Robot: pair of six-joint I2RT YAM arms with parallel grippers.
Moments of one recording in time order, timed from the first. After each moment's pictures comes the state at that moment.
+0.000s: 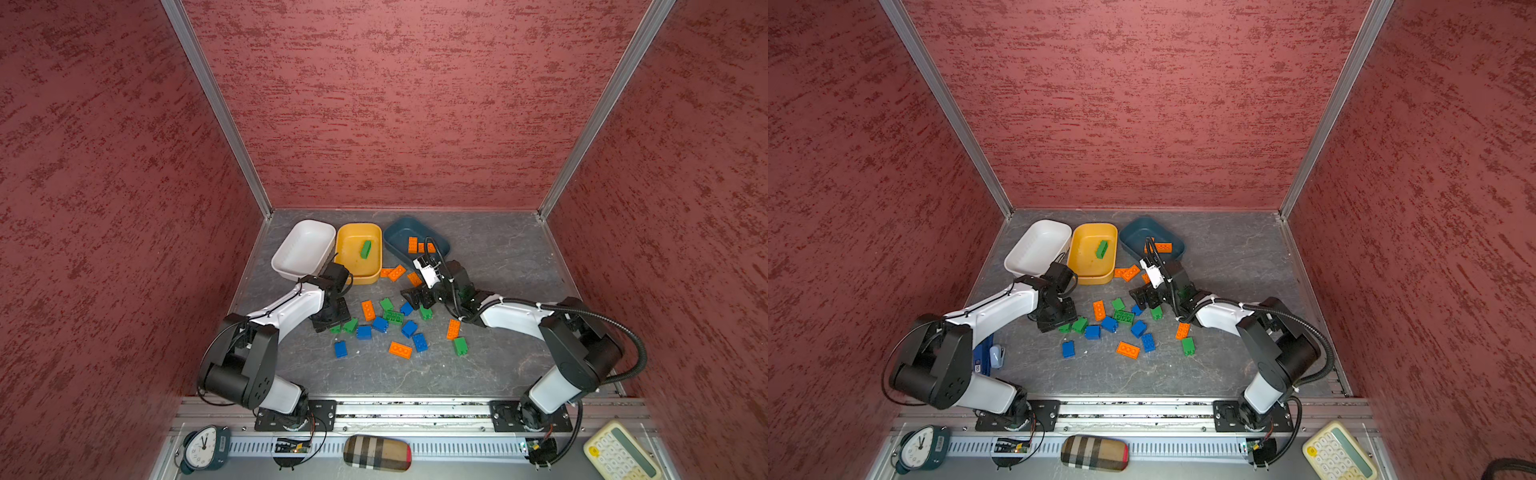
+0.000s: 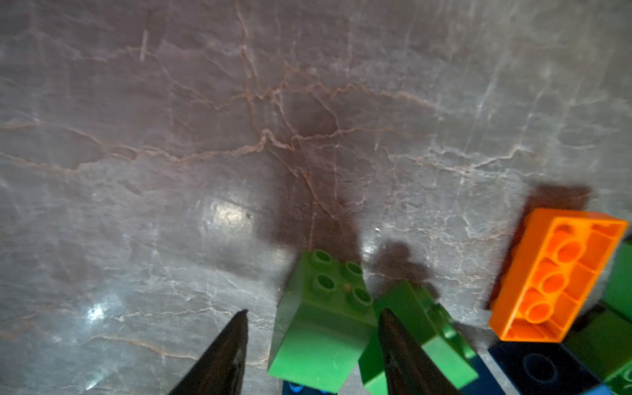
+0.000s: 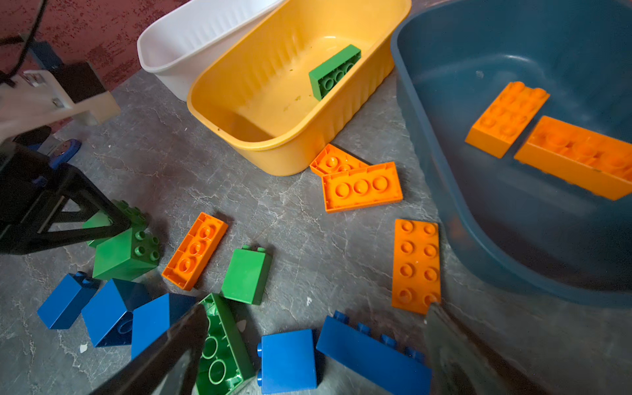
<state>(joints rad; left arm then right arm) -0.31 1.50 0.84 -0.82 -0.05 -0.67 0.63 1.64 0.80 0.29 -0.22 0.14</state>
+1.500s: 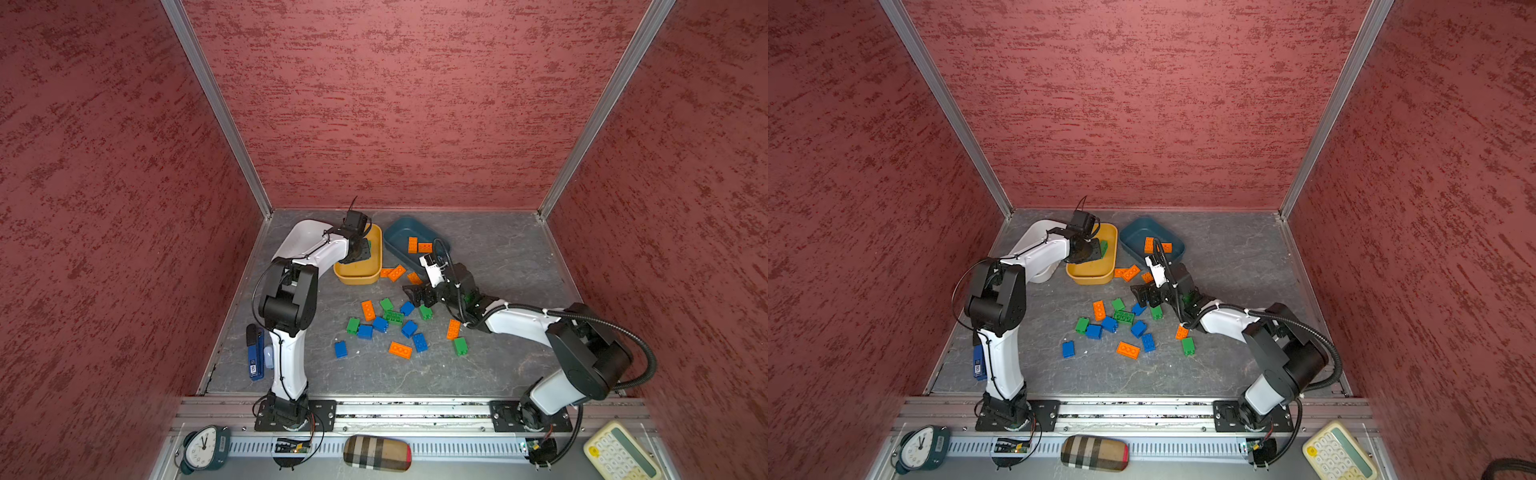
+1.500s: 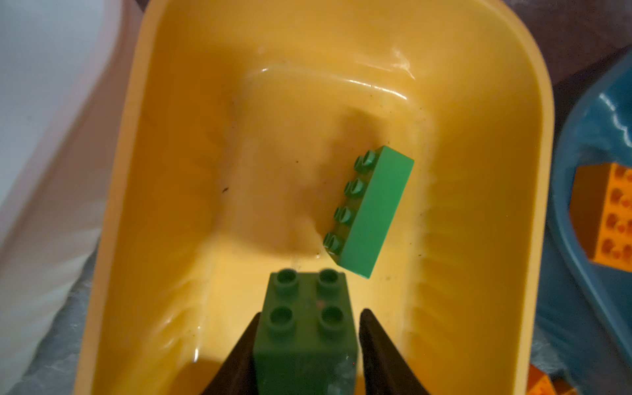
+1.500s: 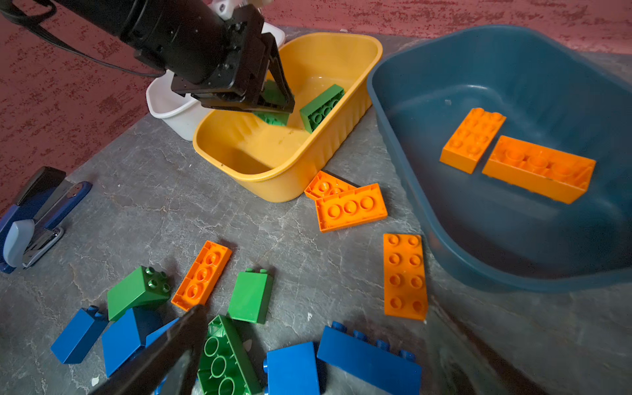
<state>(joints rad) -0.29 2.02 1.54 -0.59 -0.13 -0.47 0.64 1.58 0.73 0.40 -0.17 0.21</state>
